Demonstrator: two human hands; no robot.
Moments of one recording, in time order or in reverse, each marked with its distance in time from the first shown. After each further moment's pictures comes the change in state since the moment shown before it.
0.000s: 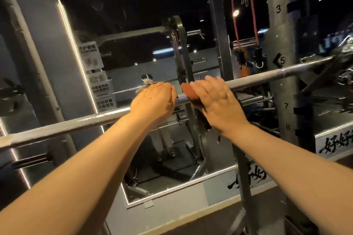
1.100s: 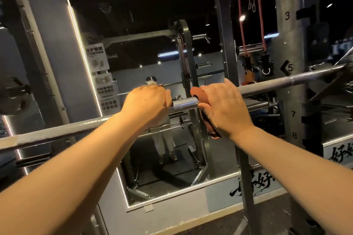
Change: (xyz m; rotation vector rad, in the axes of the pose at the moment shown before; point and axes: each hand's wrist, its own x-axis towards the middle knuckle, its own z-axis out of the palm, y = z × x) left_hand 0.004 -0.028 -0.008 0.177 0.016 -0.039; right_hand 0.019 0.001 -0.015 0.128 -0.074 0.139
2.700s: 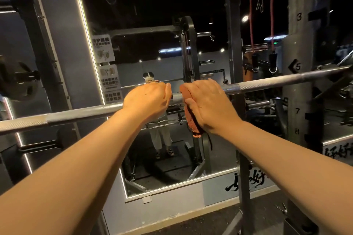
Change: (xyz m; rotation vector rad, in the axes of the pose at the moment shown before) left_hand -0.027 -0.053 0.005 -0.100 0.041 0.033; right_hand 0.025 -0.083 -0.008 0.224 -0.226 -0.040
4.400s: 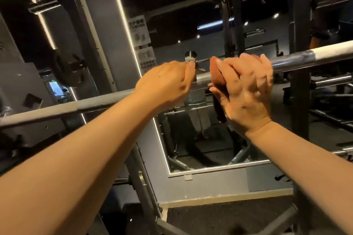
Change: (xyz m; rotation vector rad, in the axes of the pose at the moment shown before) left_hand -0.001 -0.022 -0.005 0.004 -0.050 0.028; right_hand 0.002 -0.023 0.079 -0.086 0.554 0.080
